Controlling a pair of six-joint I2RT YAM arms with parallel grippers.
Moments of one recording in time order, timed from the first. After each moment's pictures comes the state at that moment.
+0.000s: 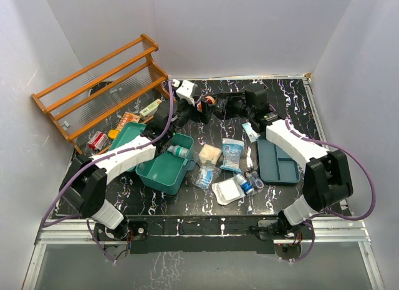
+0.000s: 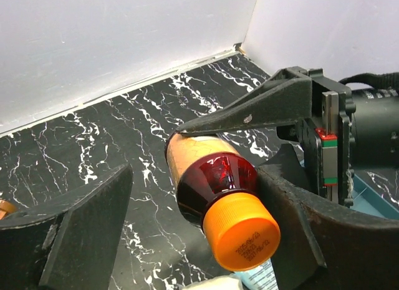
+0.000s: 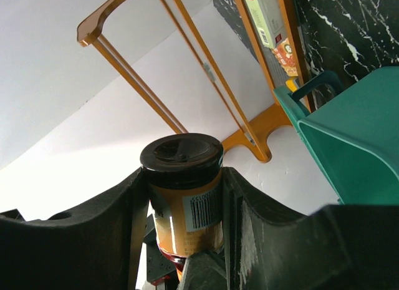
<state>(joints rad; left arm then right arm) -0.68 1.54 1.04 0.50 0.00 -0.12 0.38 1.54 1.16 -0.03 -0.35 1.91</state>
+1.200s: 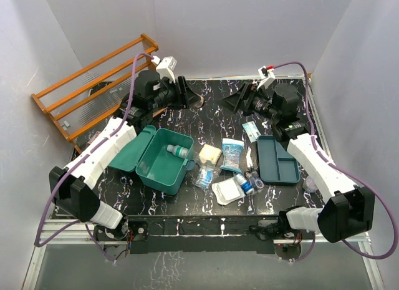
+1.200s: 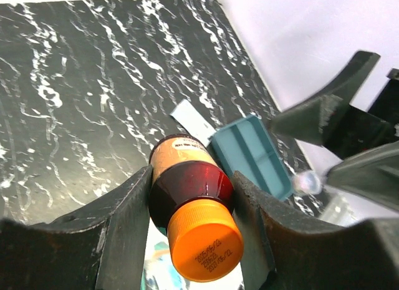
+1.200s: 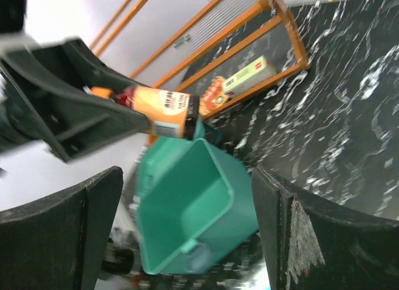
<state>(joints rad) -0.51 1.47 1.40 -0.22 0.26 -0.47 0.28 1.26 1.07 0.09 -0.55 0.70</state>
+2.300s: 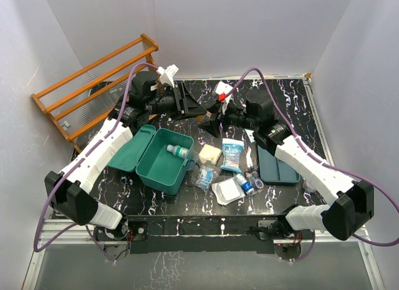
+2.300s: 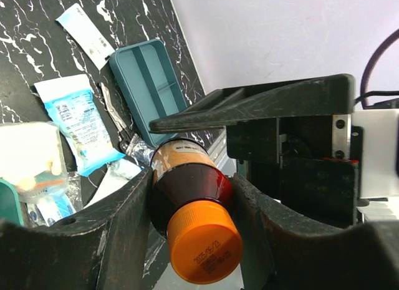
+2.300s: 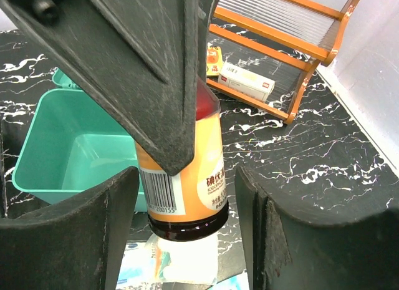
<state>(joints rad) -0.50 1.45 1.44 -0.39 0.62 -0.78 0.56 1.28 1.14 -0.05 -0.57 -0.22</state>
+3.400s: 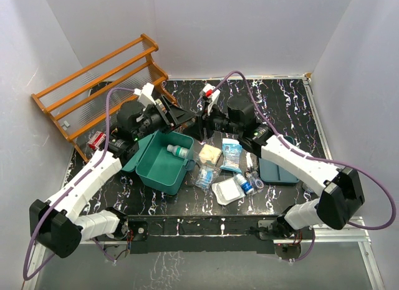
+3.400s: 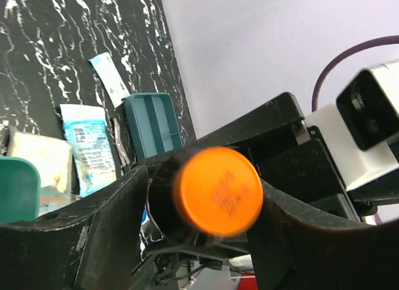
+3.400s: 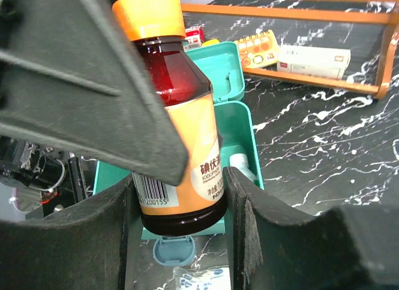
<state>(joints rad) -0.49 1.16 1.00 -0.02 0.37 -1.00 0.69 1.37 1.14 0.05 -0.48 0.11</state>
